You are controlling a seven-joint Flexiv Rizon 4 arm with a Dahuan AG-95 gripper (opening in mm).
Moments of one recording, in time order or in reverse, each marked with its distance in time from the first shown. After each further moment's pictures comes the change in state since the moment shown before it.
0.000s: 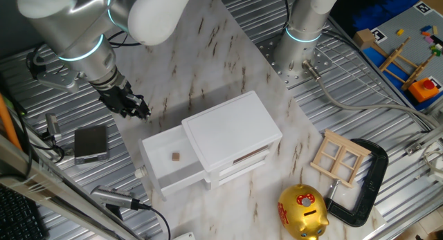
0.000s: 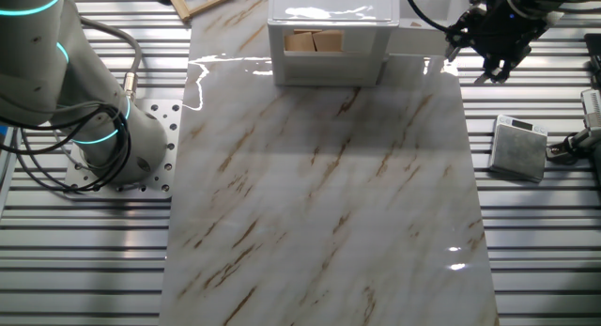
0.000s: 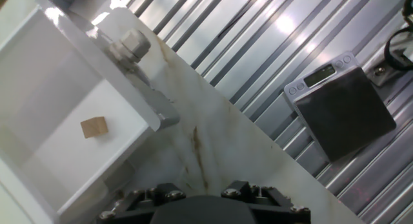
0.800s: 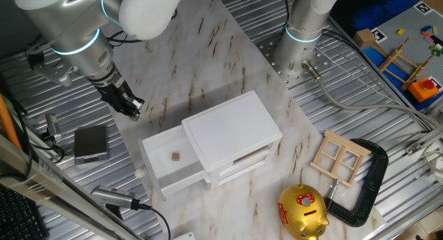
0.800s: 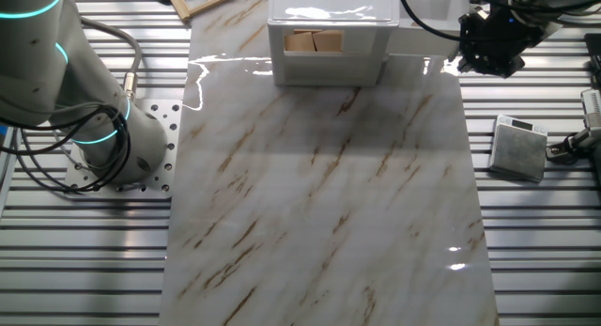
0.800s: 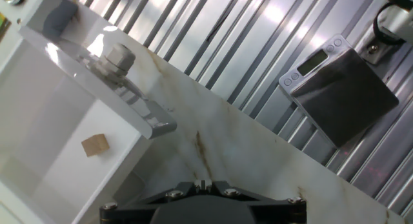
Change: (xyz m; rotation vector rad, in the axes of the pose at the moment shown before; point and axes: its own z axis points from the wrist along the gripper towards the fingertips) arm 0.000 0.000 0.000 -0.045 -0.035 0.144
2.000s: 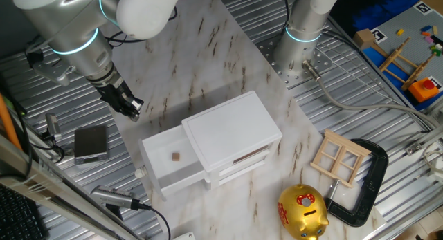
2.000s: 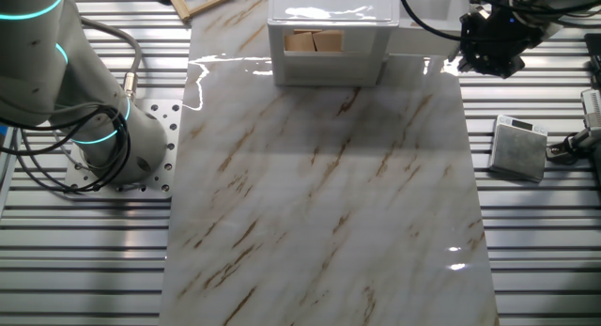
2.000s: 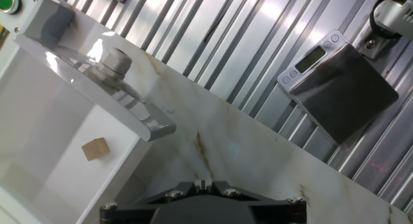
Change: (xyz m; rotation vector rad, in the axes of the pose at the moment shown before) arm 0.000 0.000 0.000 -0.002 0.002 0.012
